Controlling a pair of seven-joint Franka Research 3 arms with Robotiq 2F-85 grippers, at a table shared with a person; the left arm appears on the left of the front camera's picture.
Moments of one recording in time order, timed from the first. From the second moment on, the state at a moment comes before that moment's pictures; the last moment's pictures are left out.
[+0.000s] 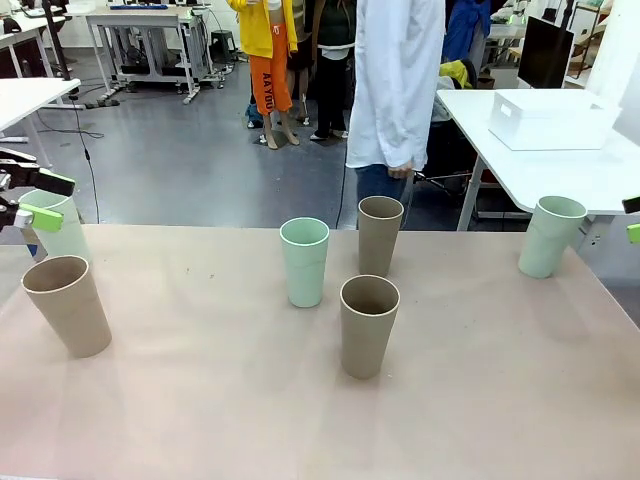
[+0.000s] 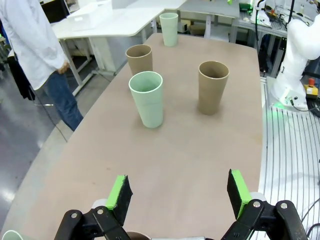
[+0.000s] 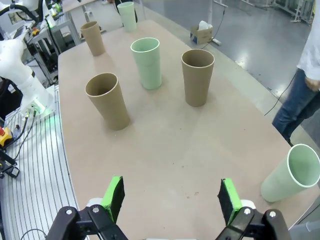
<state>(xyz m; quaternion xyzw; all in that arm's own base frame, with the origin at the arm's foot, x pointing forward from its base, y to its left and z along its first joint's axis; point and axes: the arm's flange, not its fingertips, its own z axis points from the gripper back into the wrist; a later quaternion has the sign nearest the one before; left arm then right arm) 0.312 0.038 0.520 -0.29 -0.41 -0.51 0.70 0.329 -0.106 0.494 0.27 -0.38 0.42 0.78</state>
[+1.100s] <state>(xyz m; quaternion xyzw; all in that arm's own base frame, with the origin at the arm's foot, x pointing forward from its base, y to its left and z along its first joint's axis) 0.313 0.039 0.520 -0.29 -0.41 -0.51 0.70 0.329 -0.106 0.494 0.27 -0.38 0.42 0.78</state>
